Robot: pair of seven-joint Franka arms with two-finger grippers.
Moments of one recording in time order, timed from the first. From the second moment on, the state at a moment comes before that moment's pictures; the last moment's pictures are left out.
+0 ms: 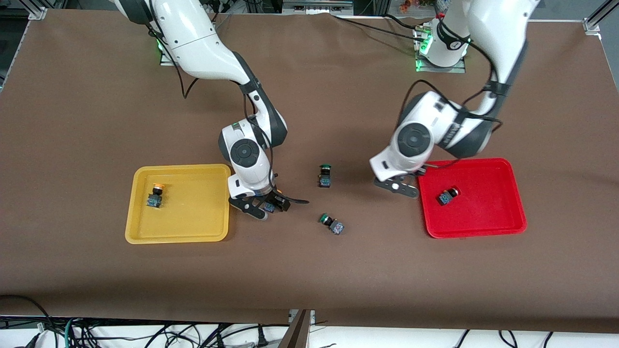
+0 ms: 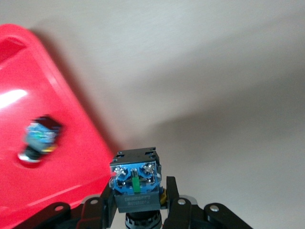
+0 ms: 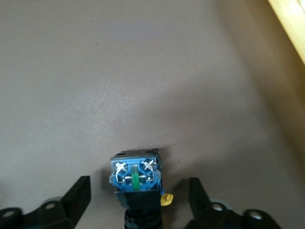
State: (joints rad) left arm -0.09 0.49 -0.33 -1.73 0.25 1.94 -0.11; right arm 0.72 0.87 -0.20 -1.46 0.18 2.47 0.94
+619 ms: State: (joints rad) left arm 0.20 0.55 -0.32 -1.73 0.45 2.02 0.43; right arm 0.72 0.83 -0.21 -1.42 0.18 2.31 0.83
